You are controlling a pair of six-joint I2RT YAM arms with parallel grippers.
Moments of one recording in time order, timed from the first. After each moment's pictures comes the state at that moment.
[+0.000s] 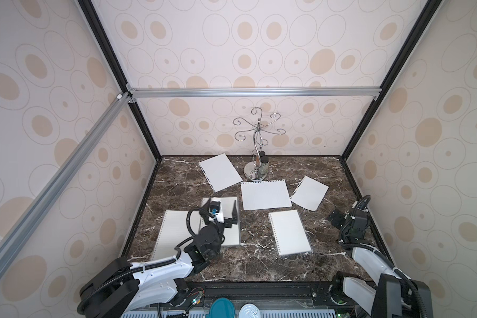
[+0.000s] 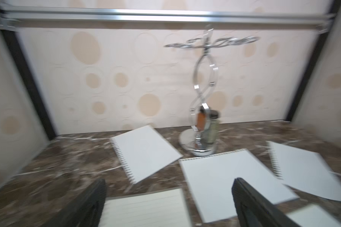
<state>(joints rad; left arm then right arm) -0.82 1.06 0.26 0.87 -0.78 0.04 -0.21 1.05 0.28 0.21 0.13 0.35</state>
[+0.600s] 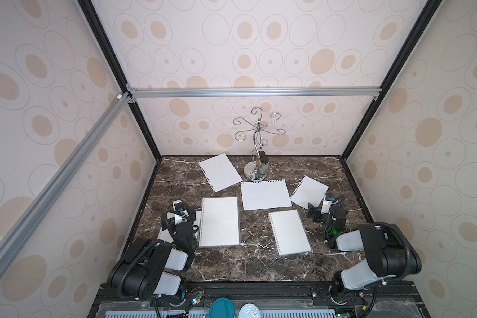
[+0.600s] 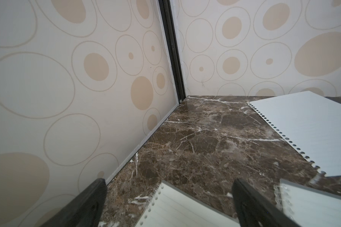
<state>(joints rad) -0.26 1.43 0.09 1.29 -0.83 0.17 0.01 1.55 0.26 0.88 0.05 0.05</state>
